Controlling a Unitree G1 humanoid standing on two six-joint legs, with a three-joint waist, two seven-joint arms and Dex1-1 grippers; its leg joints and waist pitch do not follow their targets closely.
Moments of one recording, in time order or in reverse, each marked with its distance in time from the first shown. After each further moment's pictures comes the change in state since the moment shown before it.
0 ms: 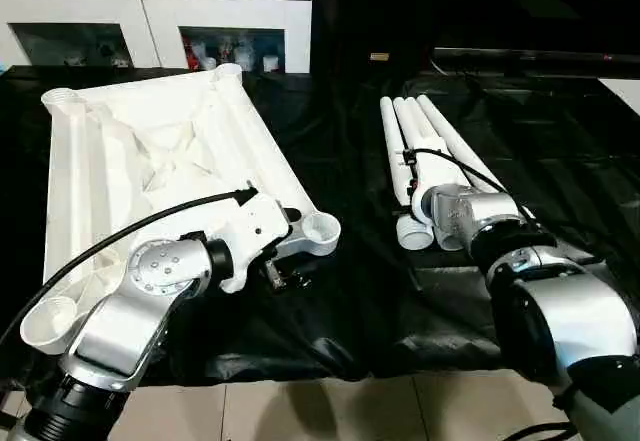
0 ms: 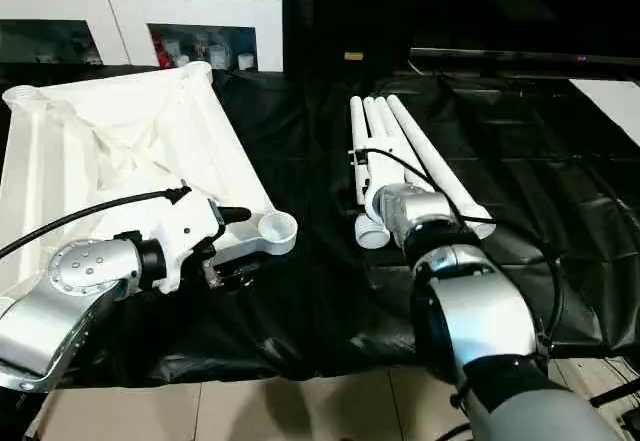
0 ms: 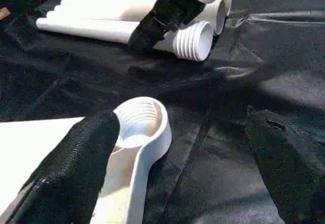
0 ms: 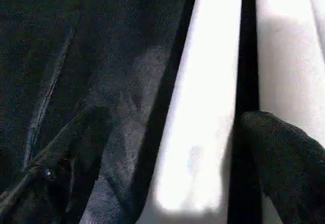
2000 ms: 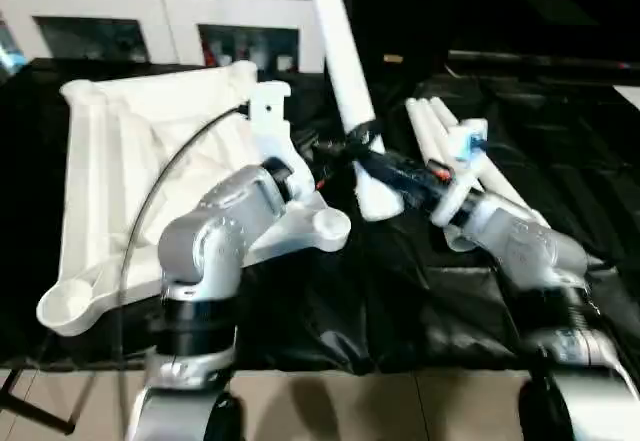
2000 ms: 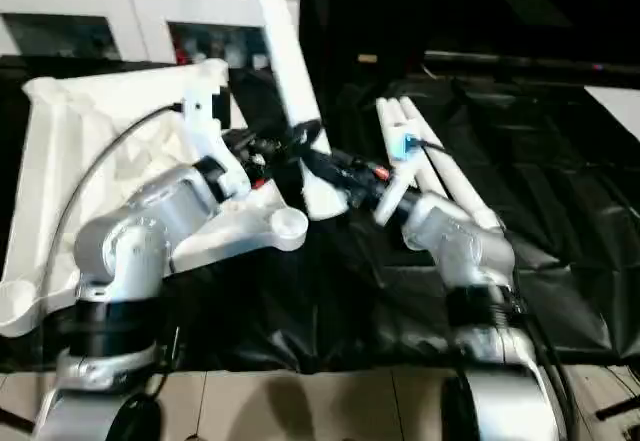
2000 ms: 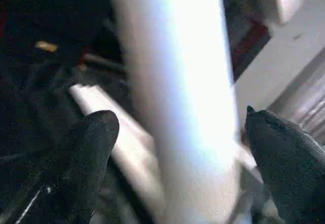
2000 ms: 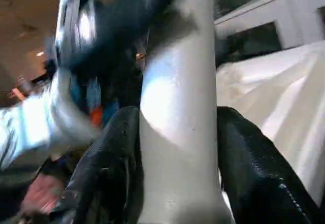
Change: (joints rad) left arm -0.404 -0.613 0.438 0.212 -0.433 0.373 0.477; right arm 0.498 -0.040 -0.071 -0.932 0.478 0.187 0.904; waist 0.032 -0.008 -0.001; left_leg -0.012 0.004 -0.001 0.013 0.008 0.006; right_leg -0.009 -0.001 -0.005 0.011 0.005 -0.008
